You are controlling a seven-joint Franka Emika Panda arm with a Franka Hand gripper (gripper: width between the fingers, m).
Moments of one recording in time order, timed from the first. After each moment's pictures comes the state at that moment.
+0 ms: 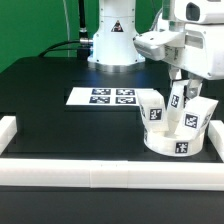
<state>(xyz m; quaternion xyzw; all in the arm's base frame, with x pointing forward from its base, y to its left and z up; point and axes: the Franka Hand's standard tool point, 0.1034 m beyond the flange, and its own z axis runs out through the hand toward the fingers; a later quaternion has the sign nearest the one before) 0.520 0.088 0.077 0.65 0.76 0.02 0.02</state>
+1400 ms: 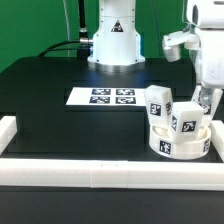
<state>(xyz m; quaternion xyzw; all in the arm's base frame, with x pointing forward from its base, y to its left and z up) 0.554 0.117 0.080 0.76 0.65 0.01 0.00</state>
